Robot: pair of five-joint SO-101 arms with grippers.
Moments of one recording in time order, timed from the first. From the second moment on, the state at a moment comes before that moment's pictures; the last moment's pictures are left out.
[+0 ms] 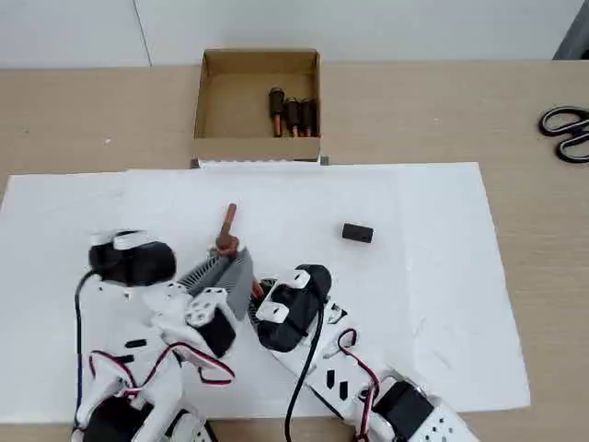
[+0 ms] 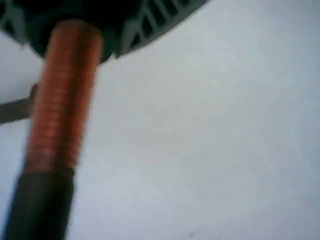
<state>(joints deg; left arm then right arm) 24.9 -103.5 73.8 59.1 35.8 -50.0 -102.9 91.8 38.1 2.6</state>
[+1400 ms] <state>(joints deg) 30.0 -103.7 76.8 68.9 32.3 -50.3 -102.8 90.7 38.2 2.6</state>
